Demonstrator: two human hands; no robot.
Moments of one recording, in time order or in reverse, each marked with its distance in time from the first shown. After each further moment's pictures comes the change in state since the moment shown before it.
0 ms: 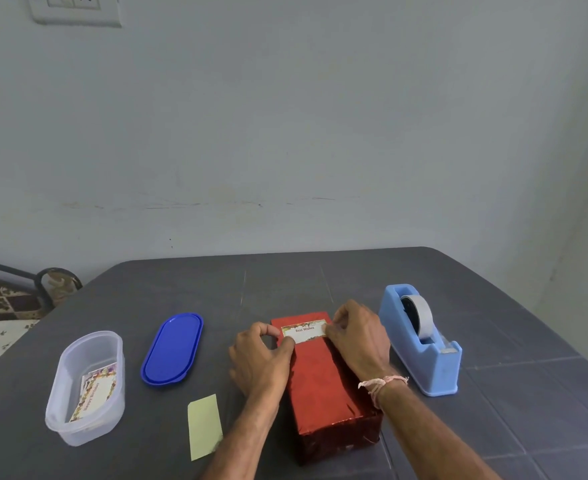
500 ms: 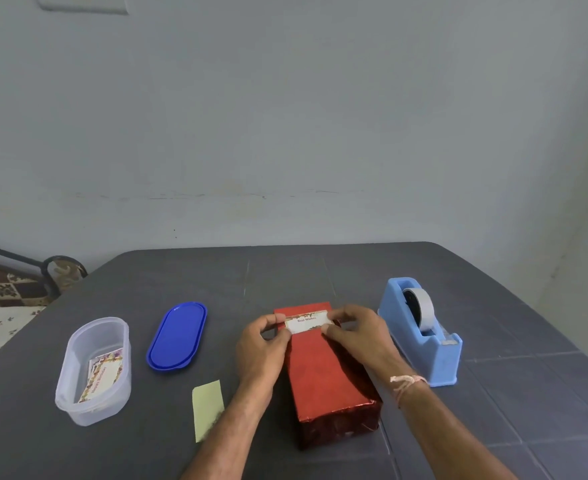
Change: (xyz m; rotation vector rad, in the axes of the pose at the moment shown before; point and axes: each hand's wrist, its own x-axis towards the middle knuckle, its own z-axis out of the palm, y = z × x) left_hand 0.010 -0.011 -0.004 -0.342 -0.184 -0.036; right_hand -0.008 0.014 -0.007 0.311 -0.204 0.053
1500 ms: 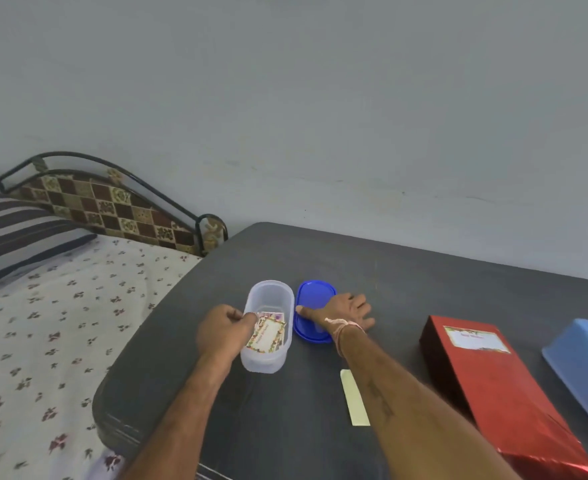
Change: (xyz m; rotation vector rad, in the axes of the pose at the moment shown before) left_hand 0.044 -0.046 -0.279 0.324 0.312 -0.245; right_hand 0.015 -0.169 0.257 -0.532 -0.191 0.193
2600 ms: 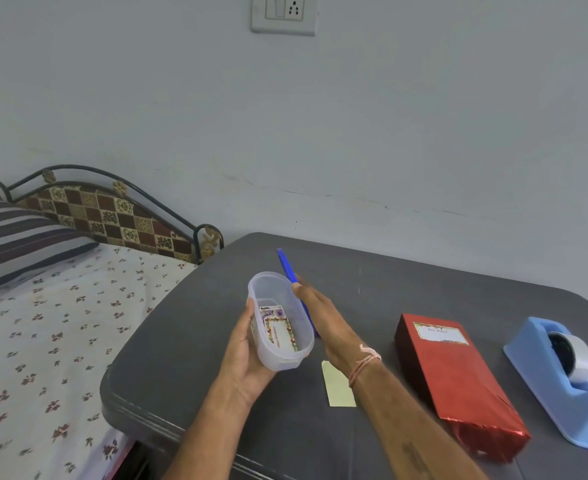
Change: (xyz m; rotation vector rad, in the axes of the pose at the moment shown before) left_hand -0.081 0.016 0.018 -1.446 -0.621 -0.344; right_hand -0.088 0.028 -0.038 1.019 -0.488 -0.489
